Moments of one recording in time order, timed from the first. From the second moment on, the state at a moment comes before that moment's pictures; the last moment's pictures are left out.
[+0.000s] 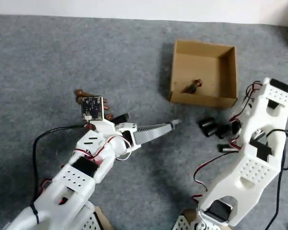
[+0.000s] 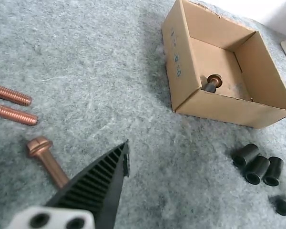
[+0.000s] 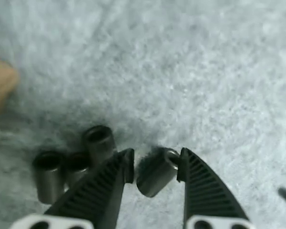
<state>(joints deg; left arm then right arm) 20.9 -49.6 79.9 6.5 33.5 25.1 28.0 -14.3 89.4 -26.1</state>
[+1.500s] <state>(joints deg) 20.9 -49.6 79.9 6.5 33.5 22.7 31.8 -0.3 80.0 -38.7</state>
